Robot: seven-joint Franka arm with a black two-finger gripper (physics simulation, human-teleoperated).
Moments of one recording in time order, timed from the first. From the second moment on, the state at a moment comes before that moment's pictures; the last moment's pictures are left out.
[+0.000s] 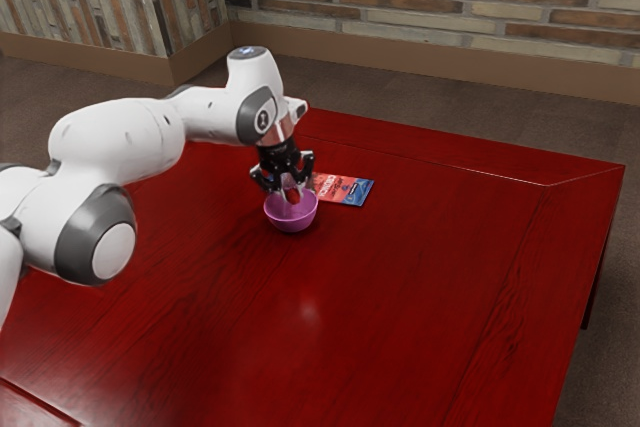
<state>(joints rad) -0.09 0.89 0.18 -1.09 -0.21 2.09 -0.61</state>
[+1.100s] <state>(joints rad) -0.36 0.93 0.13 -1.12 -0.19 2.25 -0.62</state>
